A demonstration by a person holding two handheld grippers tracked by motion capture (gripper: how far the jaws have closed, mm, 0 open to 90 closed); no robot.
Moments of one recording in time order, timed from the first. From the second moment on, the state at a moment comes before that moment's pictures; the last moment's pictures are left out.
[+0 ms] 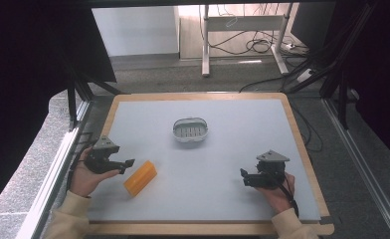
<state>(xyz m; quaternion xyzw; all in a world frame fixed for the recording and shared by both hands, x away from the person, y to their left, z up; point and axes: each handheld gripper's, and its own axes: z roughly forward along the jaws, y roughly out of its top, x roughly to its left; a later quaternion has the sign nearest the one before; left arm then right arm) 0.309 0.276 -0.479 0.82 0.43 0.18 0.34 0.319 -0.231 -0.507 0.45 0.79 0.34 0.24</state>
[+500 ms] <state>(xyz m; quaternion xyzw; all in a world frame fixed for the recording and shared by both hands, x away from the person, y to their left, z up) 0.302 0.274 -0.470 0.82 0.43 0.17 0.34 0.306 -0.247 -0.498 0.45 0.77 0.38 0.26</state>
